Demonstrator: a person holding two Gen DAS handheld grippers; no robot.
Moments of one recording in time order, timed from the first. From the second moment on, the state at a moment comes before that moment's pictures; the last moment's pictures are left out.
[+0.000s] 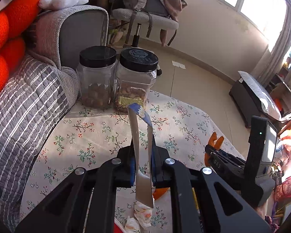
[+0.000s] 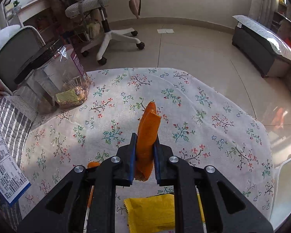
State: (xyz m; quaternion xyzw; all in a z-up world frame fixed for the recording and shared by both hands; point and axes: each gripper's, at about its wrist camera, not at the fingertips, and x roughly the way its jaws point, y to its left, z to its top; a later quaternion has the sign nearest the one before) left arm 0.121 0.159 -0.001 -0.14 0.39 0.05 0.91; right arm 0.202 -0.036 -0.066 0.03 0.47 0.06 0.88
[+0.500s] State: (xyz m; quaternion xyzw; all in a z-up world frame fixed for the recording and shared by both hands) left arm 0.105 0.108 0.004 -0.10 0.35 0.04 0.93; right arm 0.147 -0.083 -0.022 -0.01 0.36 0.03 0.93
